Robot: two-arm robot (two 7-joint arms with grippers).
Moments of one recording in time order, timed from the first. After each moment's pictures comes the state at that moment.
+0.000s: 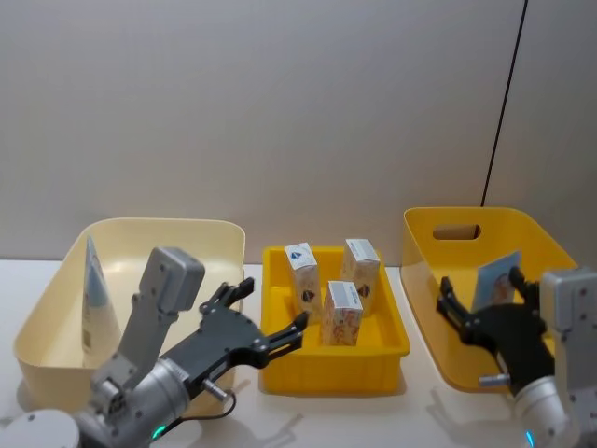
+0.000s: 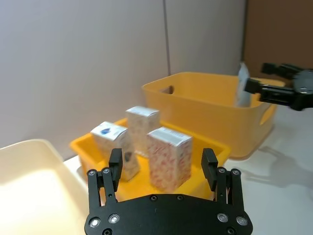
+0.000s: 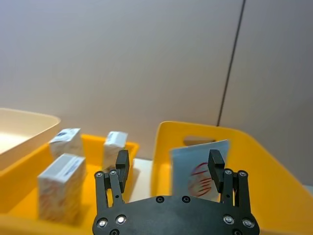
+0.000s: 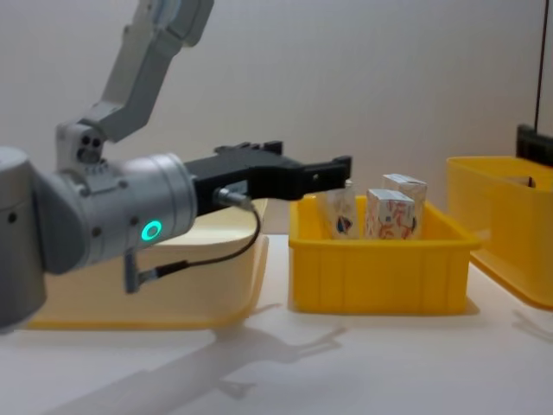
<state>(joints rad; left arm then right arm) -0.44 0.28 0.49 -1.44 -0.39 0.03 -0.34 0.15 0.22 -0.15 -1.62 0.08 0.02 -0.05</state>
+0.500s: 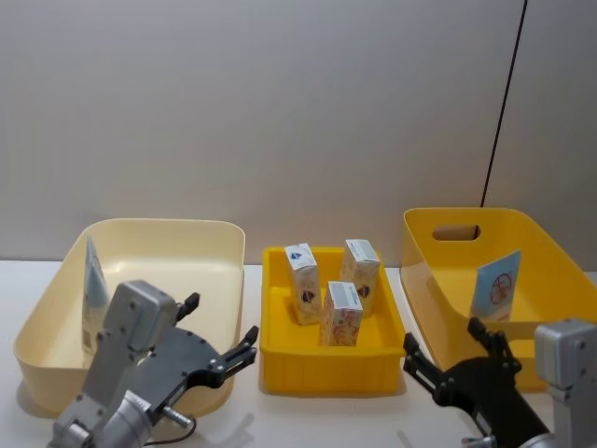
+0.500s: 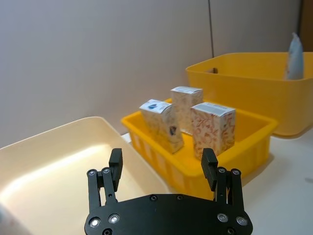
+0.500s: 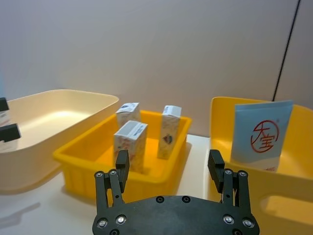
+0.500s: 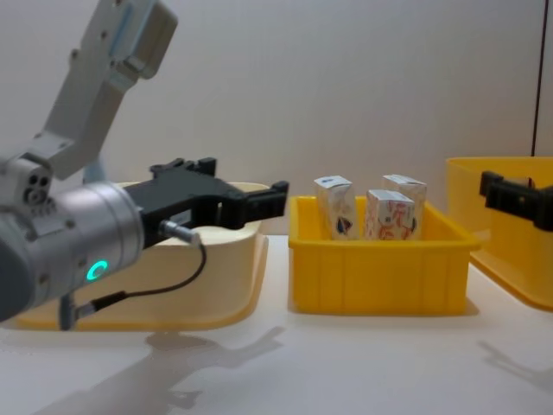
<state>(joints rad) -0.32 0.34 0.47 -1.55 -0.27 0.02 -0.14 0.01 0.32 -0.21 -1.75 0.26 0.03 0.05</state>
